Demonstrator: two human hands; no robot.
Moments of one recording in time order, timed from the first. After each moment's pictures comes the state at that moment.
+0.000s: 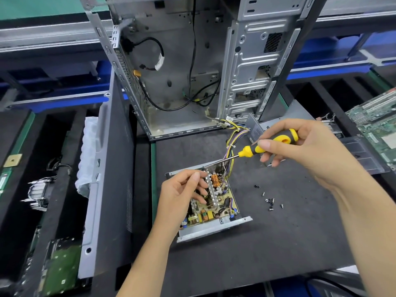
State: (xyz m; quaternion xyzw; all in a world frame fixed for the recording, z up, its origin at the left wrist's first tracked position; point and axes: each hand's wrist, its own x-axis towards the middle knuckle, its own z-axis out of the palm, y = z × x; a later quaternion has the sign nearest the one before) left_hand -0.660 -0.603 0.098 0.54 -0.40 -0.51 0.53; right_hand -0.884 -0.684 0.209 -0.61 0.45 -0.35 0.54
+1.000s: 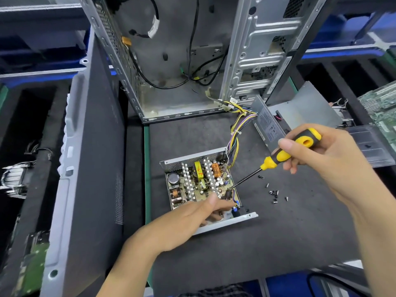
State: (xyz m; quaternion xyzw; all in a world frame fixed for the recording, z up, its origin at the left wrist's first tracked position) left_hand -0.652 -0.584 0.095 0.48 -0.55 -0.68 0.13; right_hand -0.894 -0.675 0.173 -0.60 0.50 -0.38 0.50
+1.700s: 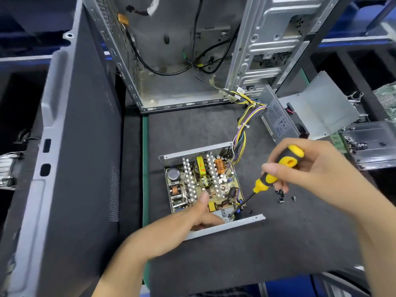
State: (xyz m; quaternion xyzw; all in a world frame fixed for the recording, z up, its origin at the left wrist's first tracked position) left_hand -0.645 -0.581 0.094 0.54 -0.45 -0.71 0.05; right_hand -0.879 -0.670 0.160 -0.66 0.46 -0.24 0.55
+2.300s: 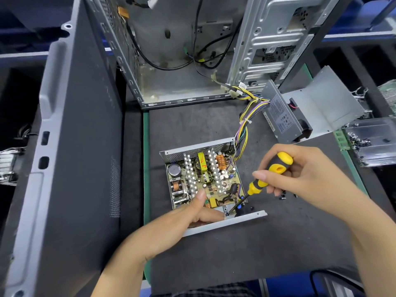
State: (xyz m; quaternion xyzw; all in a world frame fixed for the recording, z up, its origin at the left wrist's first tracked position) left_hand -0.644 -0.575 0.089 0.57 -0.42 -0.70 0.05; right_hand -0.876 -0.663 0.144 -0.69 0.47 -0.20 0.52
